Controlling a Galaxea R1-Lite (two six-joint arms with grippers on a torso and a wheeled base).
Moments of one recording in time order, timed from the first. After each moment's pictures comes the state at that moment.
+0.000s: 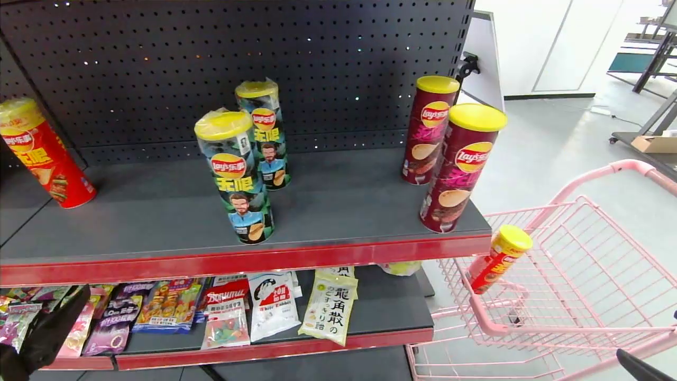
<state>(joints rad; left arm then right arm) -0.32 0.73 -0.23 -0.40 0.37 0.28 0.21 0.58 -0.25 -0.08 0.05 -0.11</state>
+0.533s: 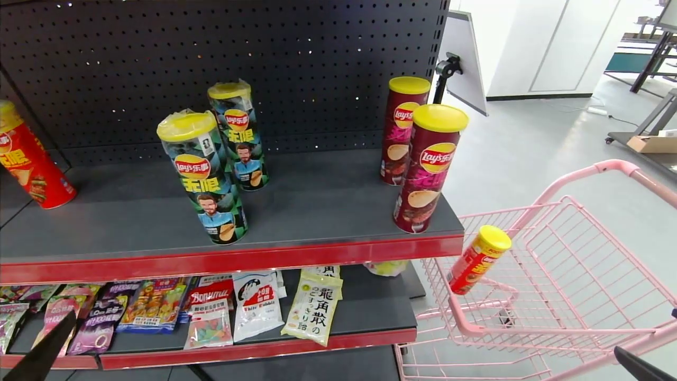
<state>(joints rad) -0.33 0.59 -0.20 -0.30 0.35 0.29 0.21 0.60 -0.25 -0.08 0.05 -0.12</state>
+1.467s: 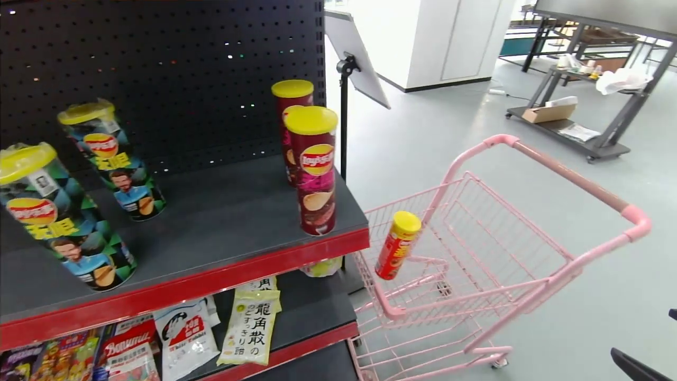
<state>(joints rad) -0.33 0.23 -0.22 0.00 0.32 0.31 0.21 0.61 -0.25 -0.08 0.05 -0.14</state>
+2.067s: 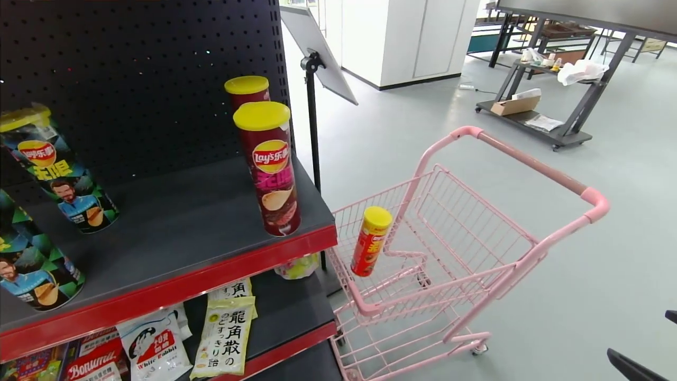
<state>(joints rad) -0.33 0.23 -0.23 0.00 0.32 0.31 0.21 0.63 -0.25 -0.09 0.05 -0.14</state>
